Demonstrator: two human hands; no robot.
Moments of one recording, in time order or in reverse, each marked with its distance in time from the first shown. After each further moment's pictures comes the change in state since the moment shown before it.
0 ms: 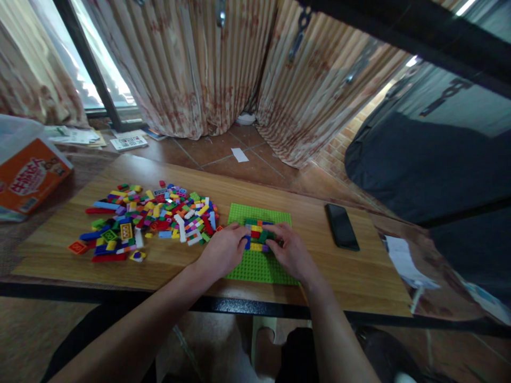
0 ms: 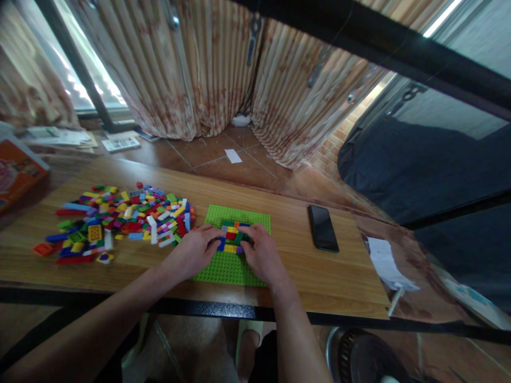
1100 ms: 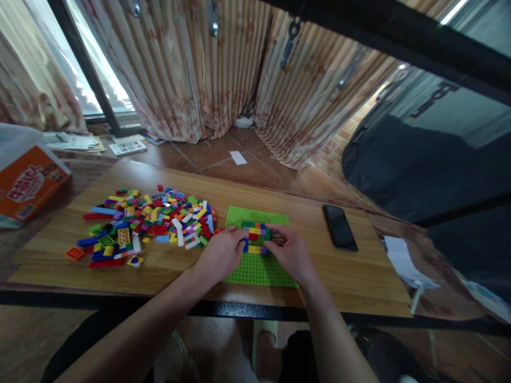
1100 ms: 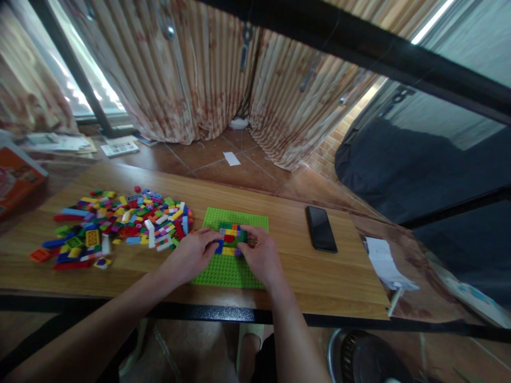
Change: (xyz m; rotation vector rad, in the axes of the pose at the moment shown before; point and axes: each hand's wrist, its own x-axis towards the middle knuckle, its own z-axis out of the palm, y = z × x) left_hand 0.001 0.001 0.001 -0.024 0.004 -0.013; right_hand 0.001 0.004 0.011 0.375 0.172 0.145
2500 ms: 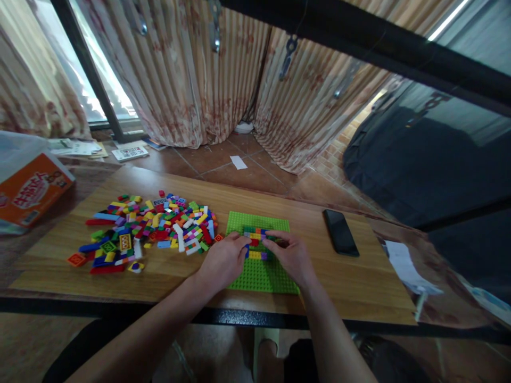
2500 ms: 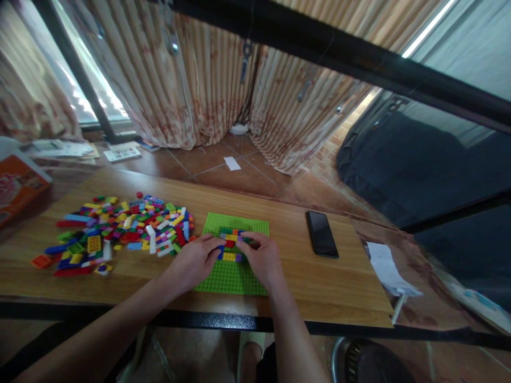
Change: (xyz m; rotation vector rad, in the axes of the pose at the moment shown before) left_hand -0.003 0.002 0.003 0.107 -0.017 -0.004; right_hand 0.006 0.001 0.000 0.042 0.052 0.126
